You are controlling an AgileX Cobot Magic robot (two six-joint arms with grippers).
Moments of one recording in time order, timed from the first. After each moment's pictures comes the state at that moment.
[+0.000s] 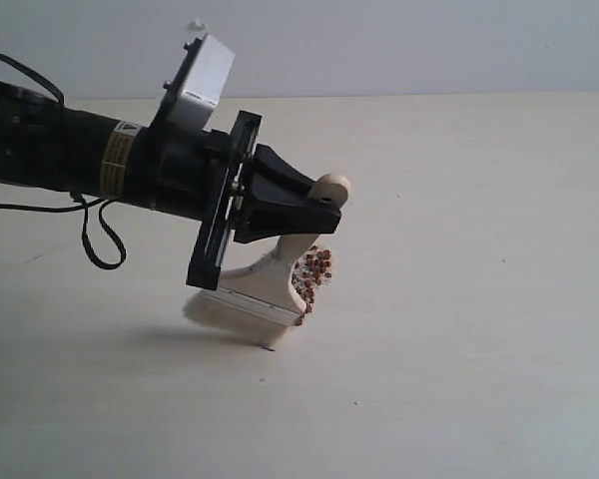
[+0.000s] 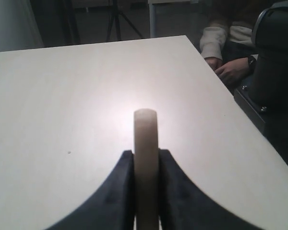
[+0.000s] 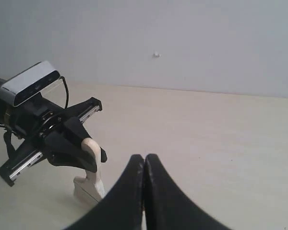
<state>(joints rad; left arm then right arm) -0.58 1.88 -1.01 1.53 -1.21 -0.80 0.66 0.40 -0.45 -0.23 0.38 0.49</state>
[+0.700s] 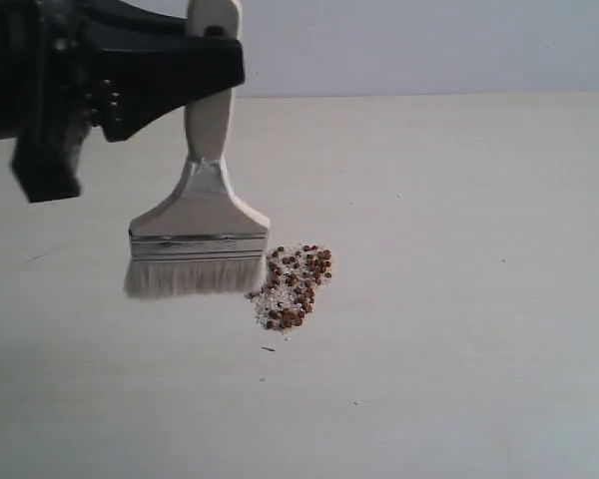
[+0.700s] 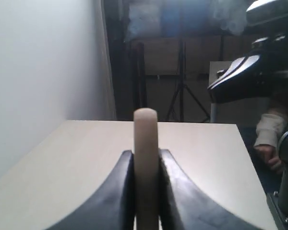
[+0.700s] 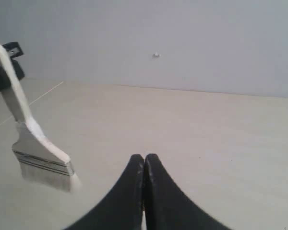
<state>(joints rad) -0.46 1.40 -0.77 1.30 -1.21 -0.95 0.66 0.40 -0.45 -0.23 0.38 0.49</state>
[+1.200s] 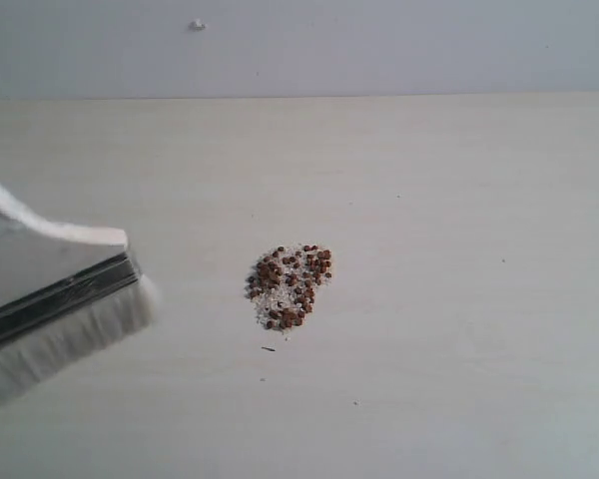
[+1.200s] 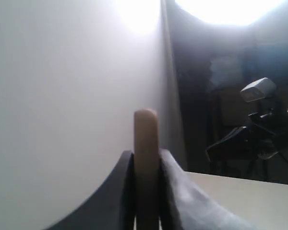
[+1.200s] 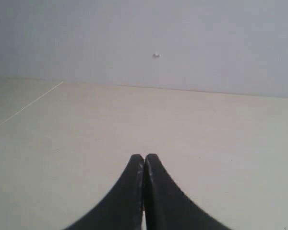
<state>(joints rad) -0.41 0.58 -0.44 1.20 -0.87 -1.22 0.66 0.40 -0.45 -0.23 0.38 0.49</state>
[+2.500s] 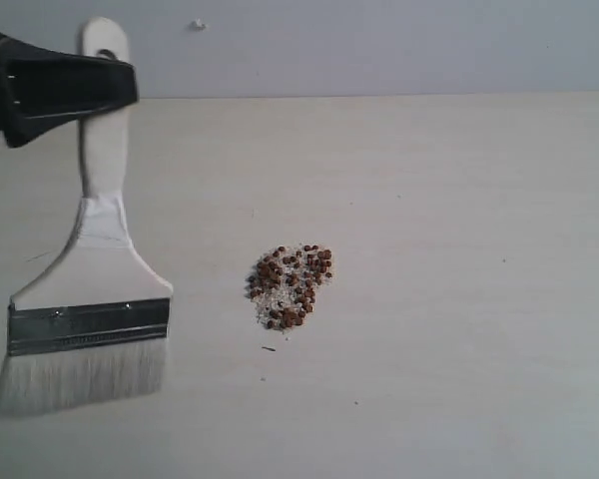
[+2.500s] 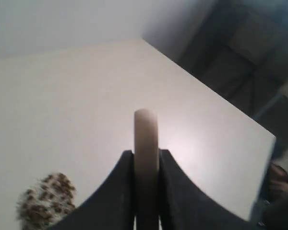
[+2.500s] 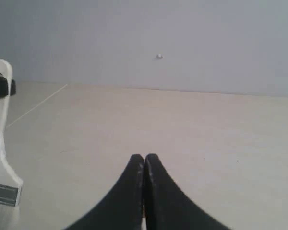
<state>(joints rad) -0.36 1.15 -0.71 1.61 -0.84 -1.79 0.66 0.40 -0.45 -0.21 0.37 0.49</state>
